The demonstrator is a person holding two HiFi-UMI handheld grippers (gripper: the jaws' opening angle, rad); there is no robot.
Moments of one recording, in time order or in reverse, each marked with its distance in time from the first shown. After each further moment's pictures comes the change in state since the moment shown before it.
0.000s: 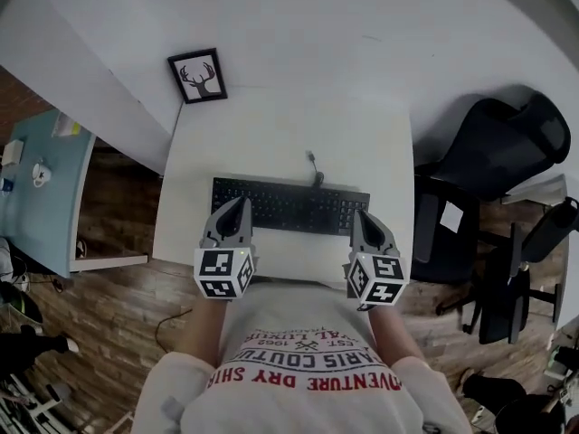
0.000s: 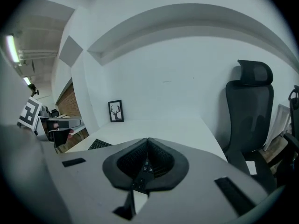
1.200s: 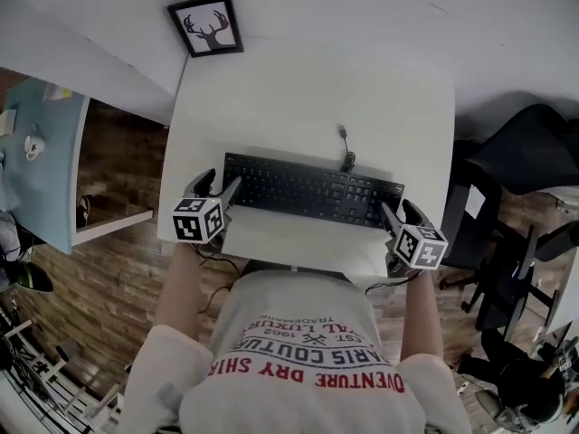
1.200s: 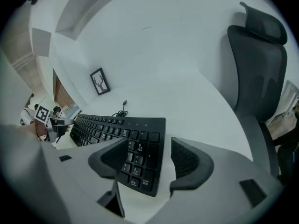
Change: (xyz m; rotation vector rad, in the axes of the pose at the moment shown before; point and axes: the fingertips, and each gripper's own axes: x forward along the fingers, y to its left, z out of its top) left arm 0.058 0.142 -0.147 -0.199 0.436 -0.006; right arm 0.082 -0.079 -0.126 0.148 0.424 0.060
